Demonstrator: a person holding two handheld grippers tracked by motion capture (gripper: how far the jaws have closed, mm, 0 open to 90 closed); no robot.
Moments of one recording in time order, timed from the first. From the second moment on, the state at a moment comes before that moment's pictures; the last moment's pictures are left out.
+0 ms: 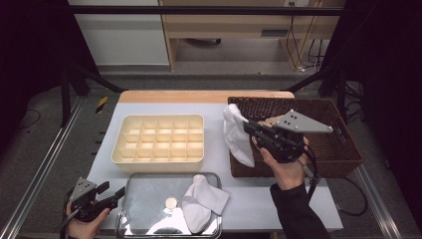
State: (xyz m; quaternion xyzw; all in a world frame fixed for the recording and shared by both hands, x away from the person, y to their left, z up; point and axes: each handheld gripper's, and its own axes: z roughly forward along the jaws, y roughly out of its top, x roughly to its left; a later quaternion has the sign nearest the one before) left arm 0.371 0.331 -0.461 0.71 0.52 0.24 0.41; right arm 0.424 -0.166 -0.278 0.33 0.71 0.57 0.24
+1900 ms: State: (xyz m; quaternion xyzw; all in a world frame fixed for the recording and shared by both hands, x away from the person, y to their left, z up) left arm 0.369 0.198 -0.448 0.79 0.40 0.18 0.42; right arm 0.382 -0.169 -0.451 0.41 0.78 0.45 0.14
